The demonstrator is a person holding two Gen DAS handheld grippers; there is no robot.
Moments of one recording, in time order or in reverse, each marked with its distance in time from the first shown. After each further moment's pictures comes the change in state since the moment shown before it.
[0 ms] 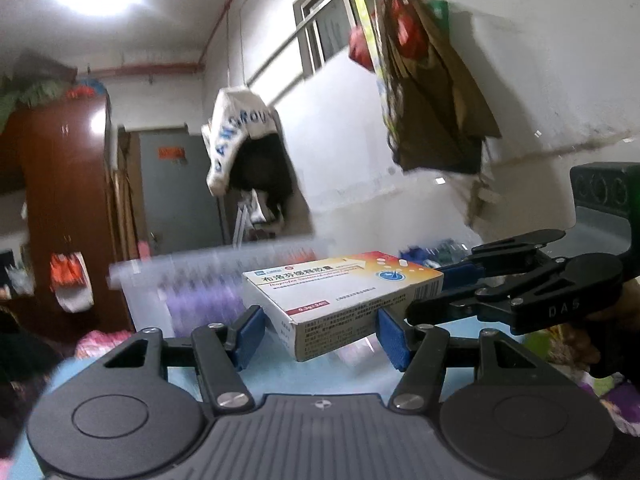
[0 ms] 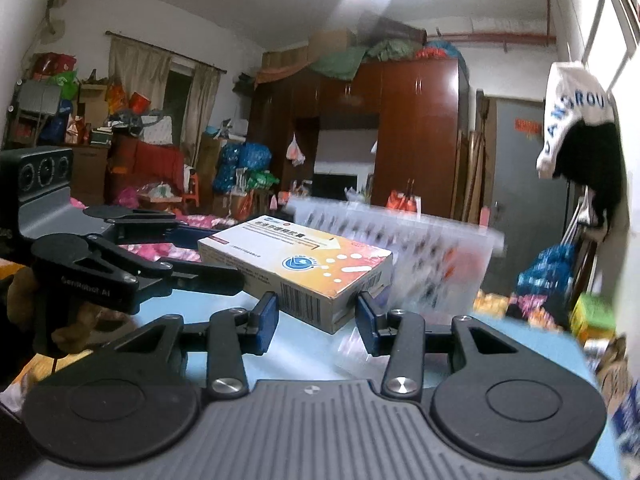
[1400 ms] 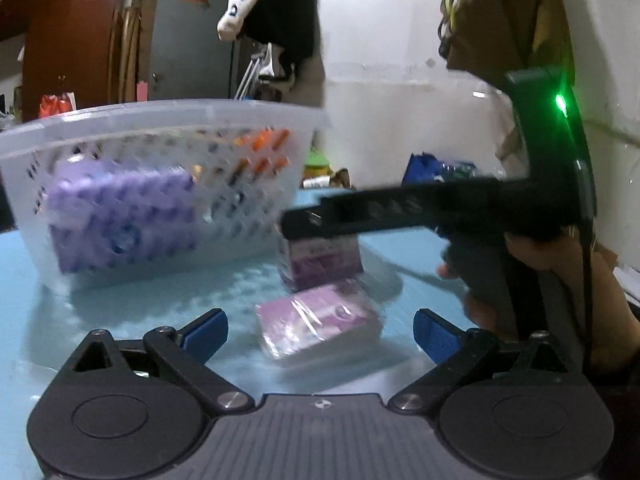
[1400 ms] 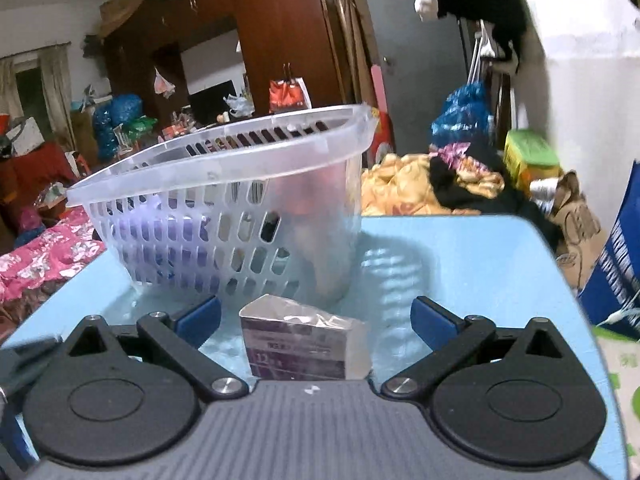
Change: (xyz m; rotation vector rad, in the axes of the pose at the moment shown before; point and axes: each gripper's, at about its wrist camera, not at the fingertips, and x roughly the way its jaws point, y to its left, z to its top) left arm 0.141 -0.029 -0.012 -0.267 0.459 -0.037; right arm 0.105 -0.124 -0.004 0.427 0.365 -0.224
